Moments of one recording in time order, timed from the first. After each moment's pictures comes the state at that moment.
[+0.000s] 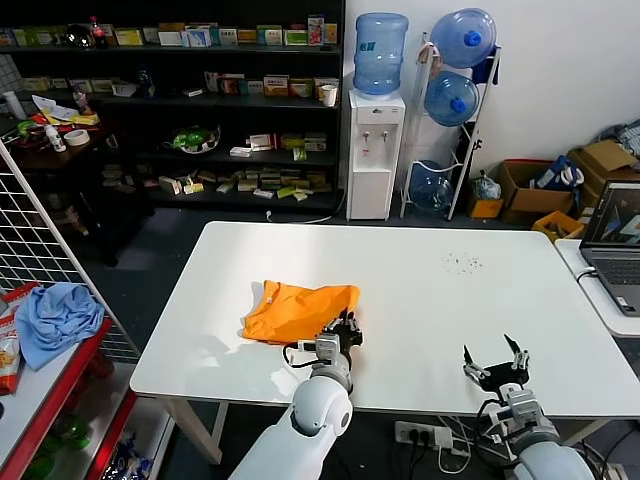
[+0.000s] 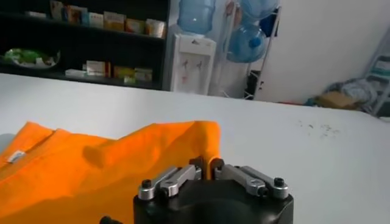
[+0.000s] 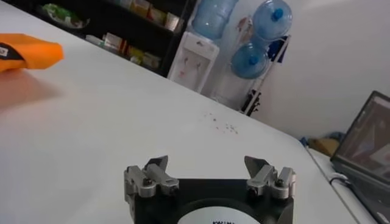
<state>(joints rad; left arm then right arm) 0.92 -1.57 0.09 -1.43 -0.37 0.22 -0.40 -1.47 1.02 0.51 1.87 0.15 -0.26 0.18</state>
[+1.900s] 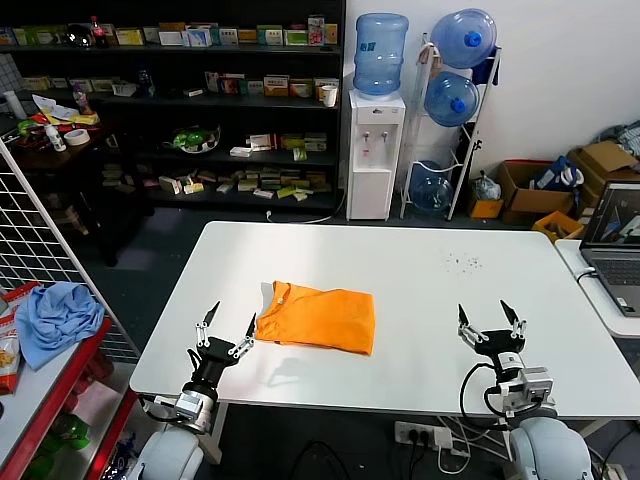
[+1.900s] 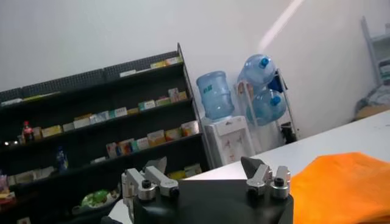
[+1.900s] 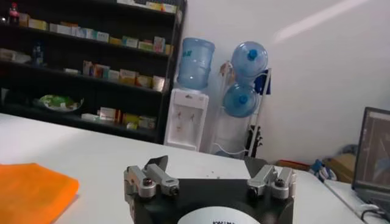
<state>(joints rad) 1.26 -1.18 -0.31 -1.61 -0.03 -0.32 -0.09 -1.35 1.32 0.70 1.86 0.11 -0.15 -0.08</state>
